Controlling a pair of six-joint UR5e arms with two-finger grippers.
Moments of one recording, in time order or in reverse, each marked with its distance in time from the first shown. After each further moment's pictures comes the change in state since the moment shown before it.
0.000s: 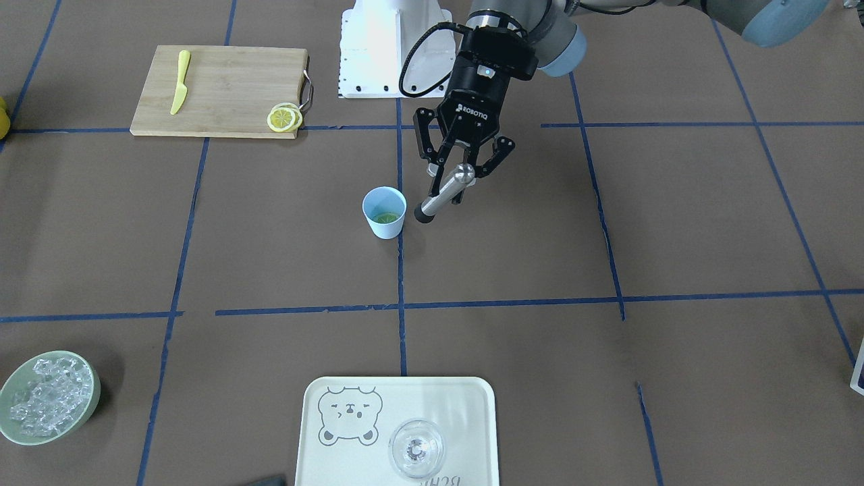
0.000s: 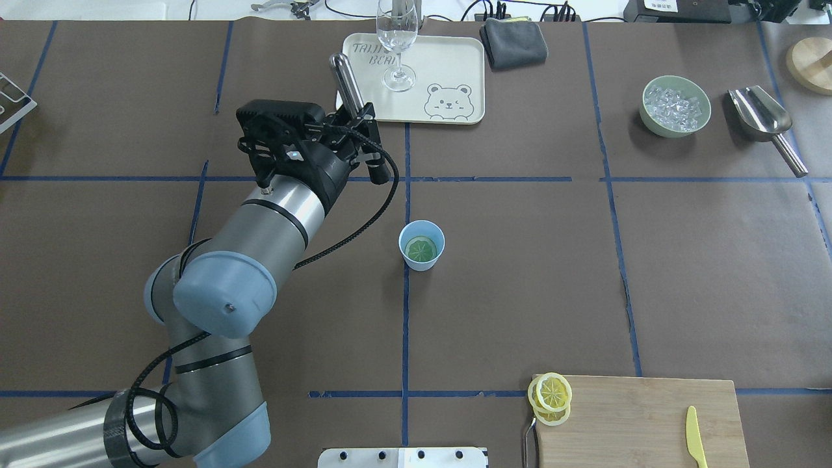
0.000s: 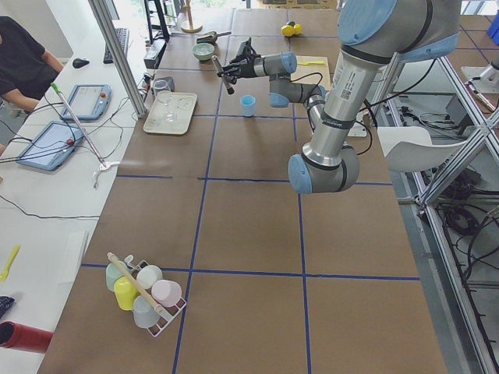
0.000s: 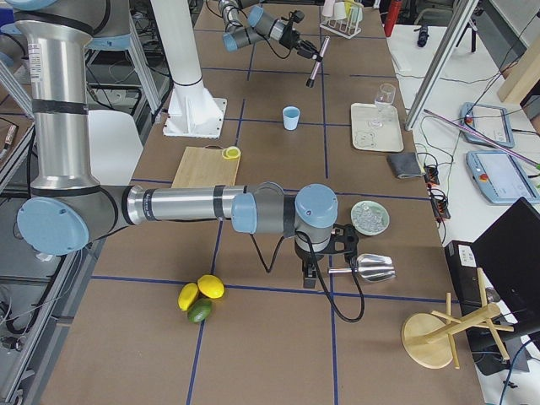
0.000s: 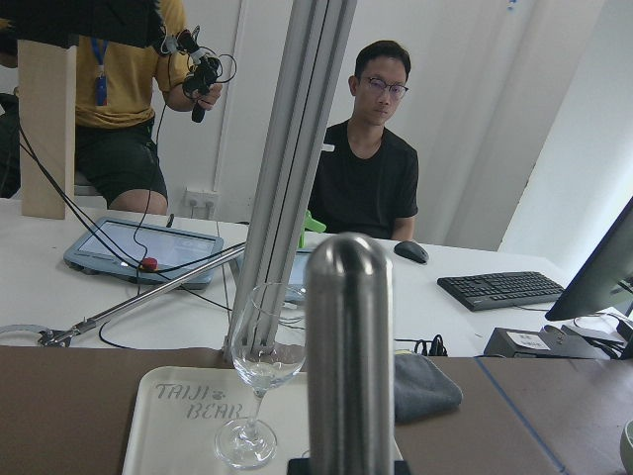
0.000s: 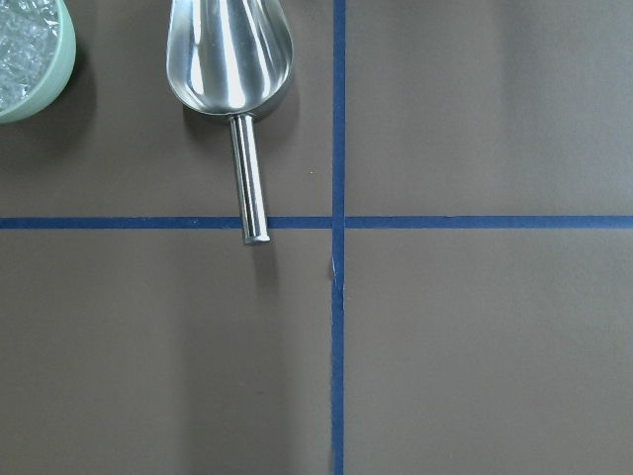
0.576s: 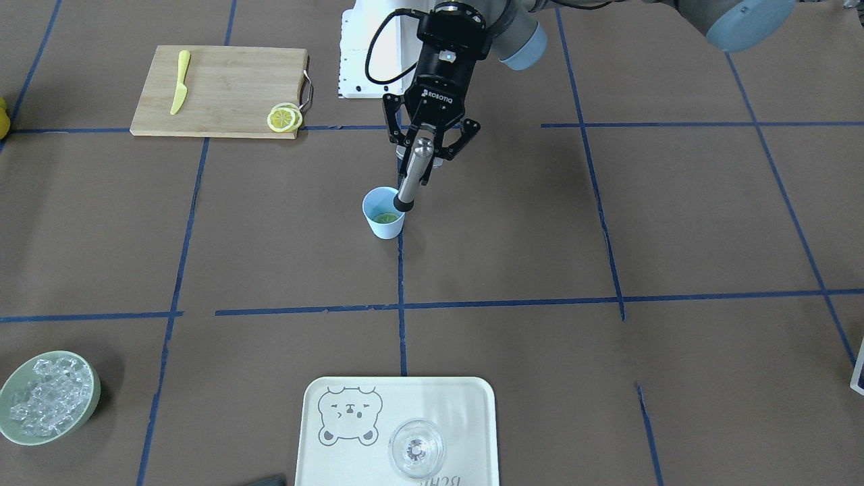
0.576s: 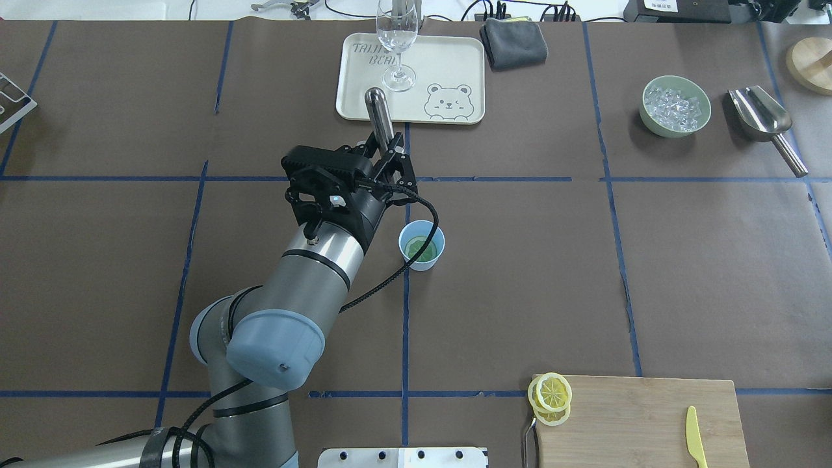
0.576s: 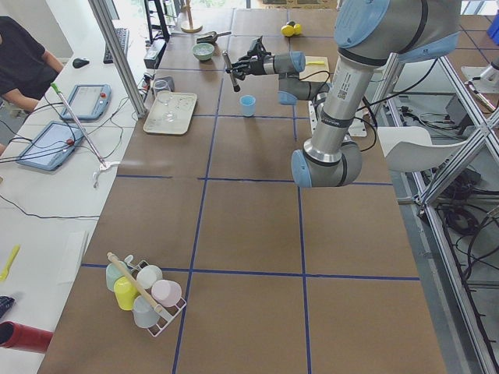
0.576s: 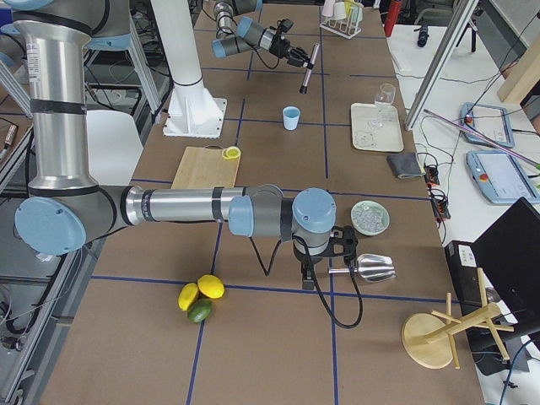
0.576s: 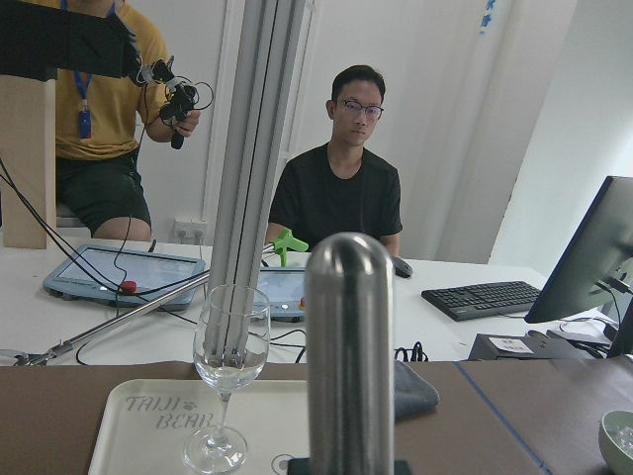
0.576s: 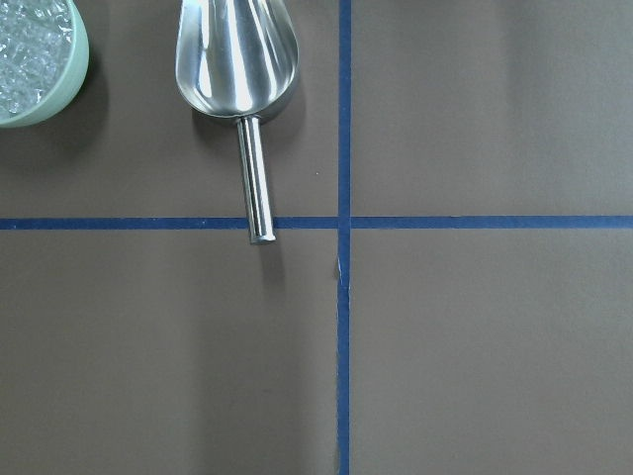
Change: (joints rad) left arm 0.101 -0.043 0.045 -0.025 0.145 0.097; right arm 0.012 -0.002 0.001 0.000 0.019 -0.011
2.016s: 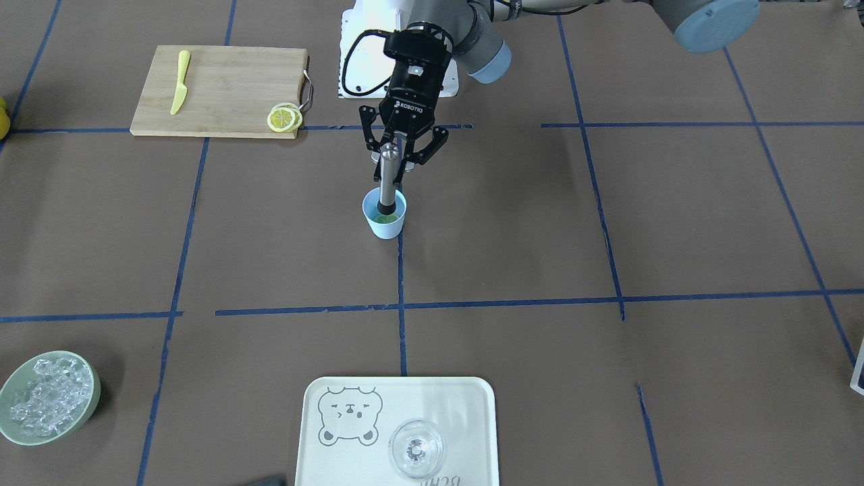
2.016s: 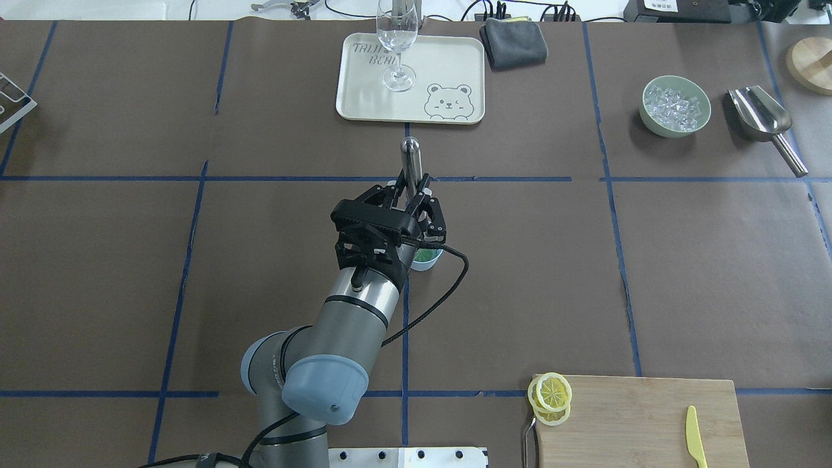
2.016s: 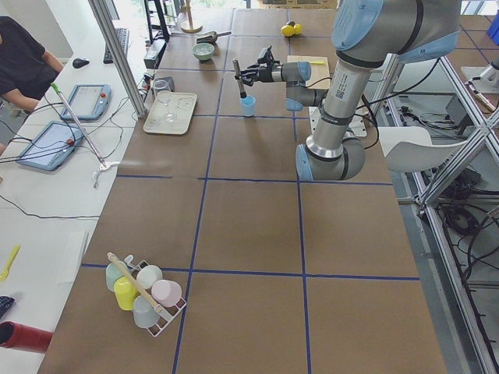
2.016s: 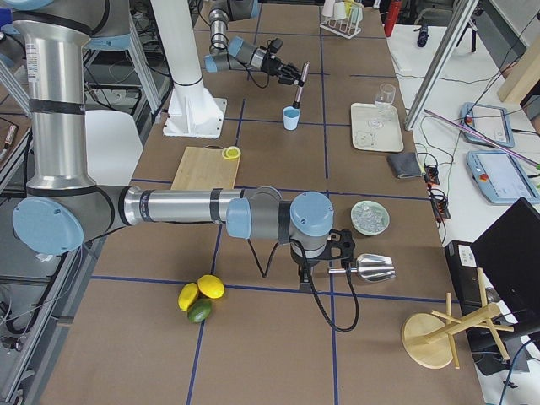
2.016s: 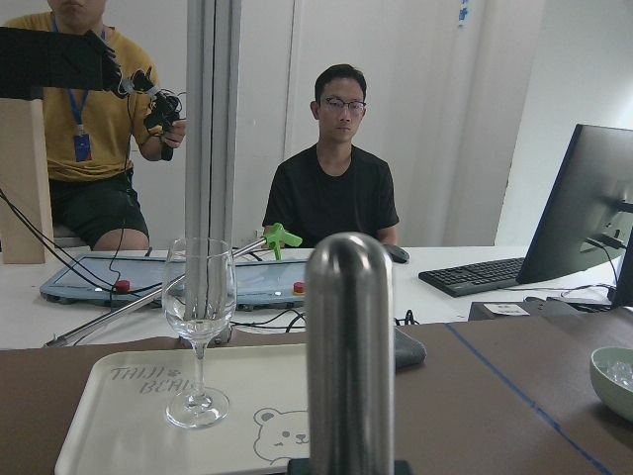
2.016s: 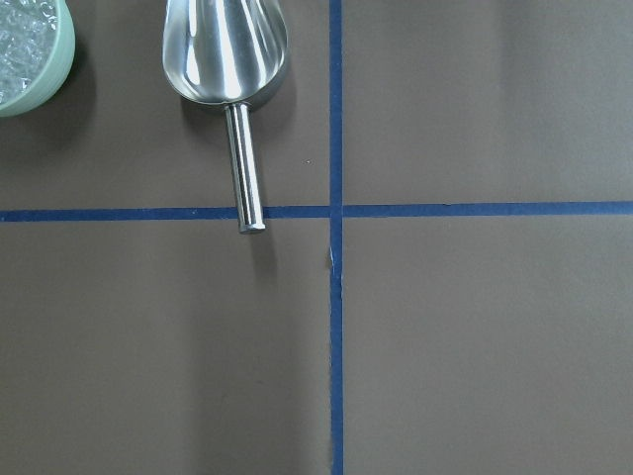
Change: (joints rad) left arm 0.084 -0.064 0.165 -0.143 0.083 0.098; right arm 0.000 -0.011 -0.005 0.000 -0.002 -0.002
